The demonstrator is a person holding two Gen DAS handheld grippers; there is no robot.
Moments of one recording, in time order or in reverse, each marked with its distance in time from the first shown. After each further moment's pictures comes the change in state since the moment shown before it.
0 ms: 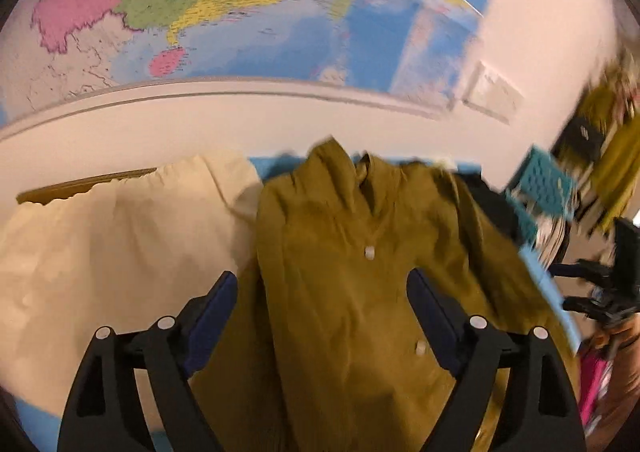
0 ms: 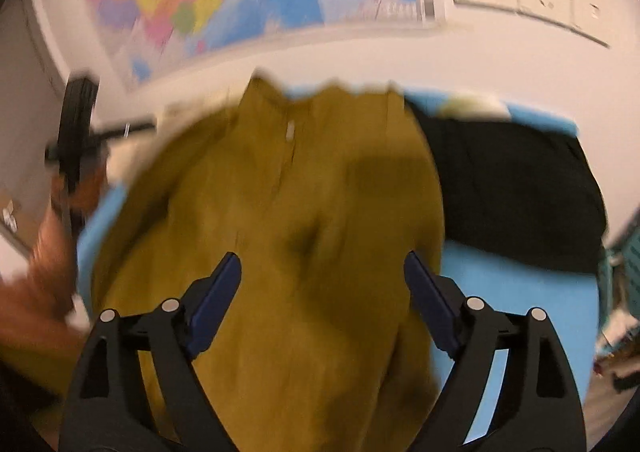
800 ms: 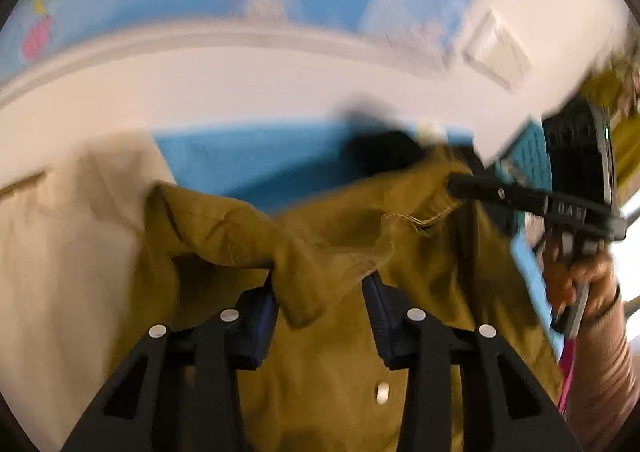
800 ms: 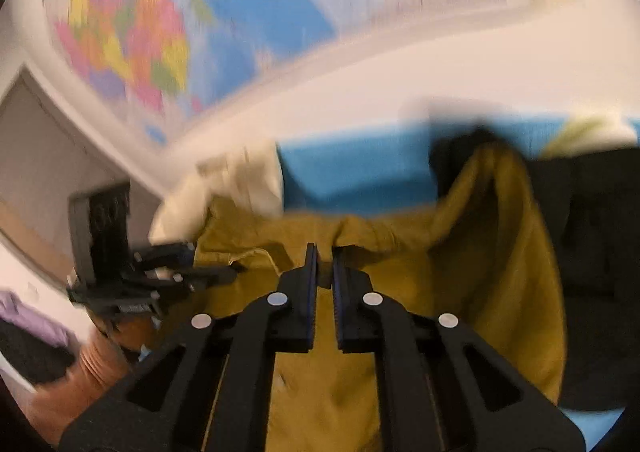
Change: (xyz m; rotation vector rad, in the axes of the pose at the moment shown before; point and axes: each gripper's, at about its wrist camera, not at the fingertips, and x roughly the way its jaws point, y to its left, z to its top) left arm 0.120 -0.035 0.065 -0.085 0.169 -0.112; right arm 0.126 -0.048 0.197 0.262 -0.058 0.342
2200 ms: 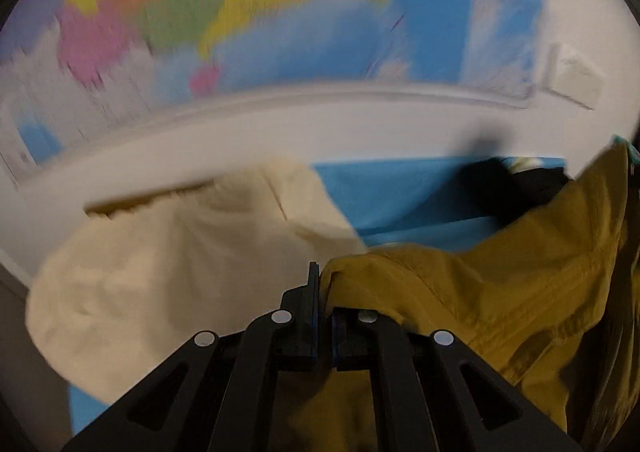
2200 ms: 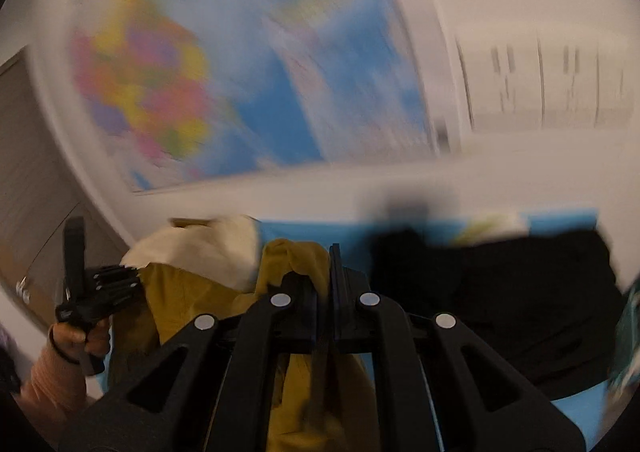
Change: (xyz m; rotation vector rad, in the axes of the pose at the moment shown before) left arm -0.051 -0.020 -0.017 -0.007 -0.101 0.458; right arm -0.087 0.022 -0.001 -0.077 -0.133 -0.218
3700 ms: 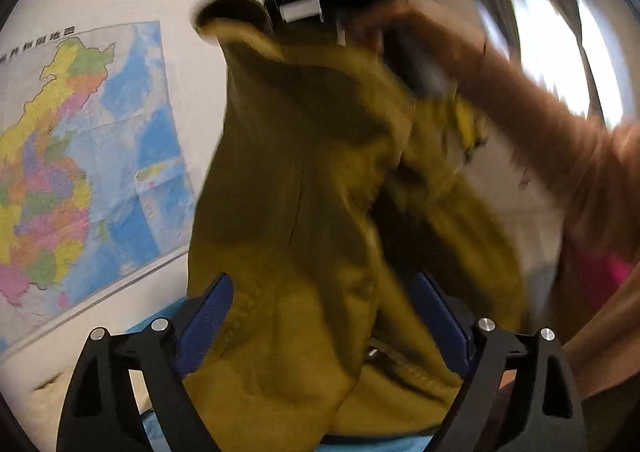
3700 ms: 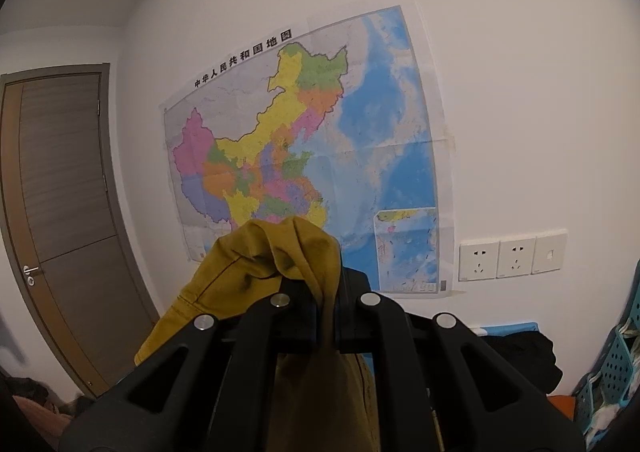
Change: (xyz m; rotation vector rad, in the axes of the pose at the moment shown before) left arm -0.213 -0.163 -0.228 0.665 -0.689 -0.465; right arm -0.310 0.154 -0.021 -0.285 -0.491 0.065
